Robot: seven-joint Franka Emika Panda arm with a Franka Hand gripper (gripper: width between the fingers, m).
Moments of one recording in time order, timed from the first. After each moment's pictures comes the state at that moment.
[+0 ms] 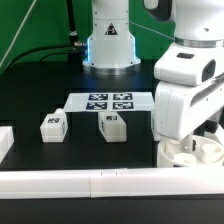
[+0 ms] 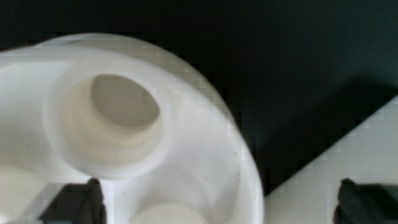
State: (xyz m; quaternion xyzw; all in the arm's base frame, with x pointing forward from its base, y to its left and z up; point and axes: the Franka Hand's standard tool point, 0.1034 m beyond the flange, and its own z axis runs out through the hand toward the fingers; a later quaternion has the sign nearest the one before) arm 0.586 0.110 0.026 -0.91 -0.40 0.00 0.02
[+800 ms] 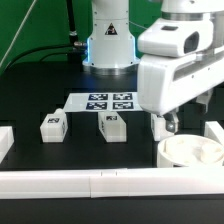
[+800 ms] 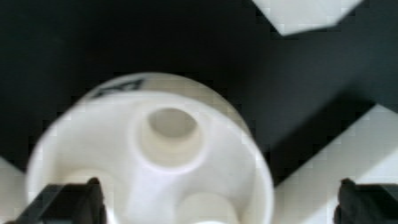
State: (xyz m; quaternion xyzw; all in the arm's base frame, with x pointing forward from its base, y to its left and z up) arm 0.581 0.079 0.064 -0.94 -0.33 -0.01 0.00
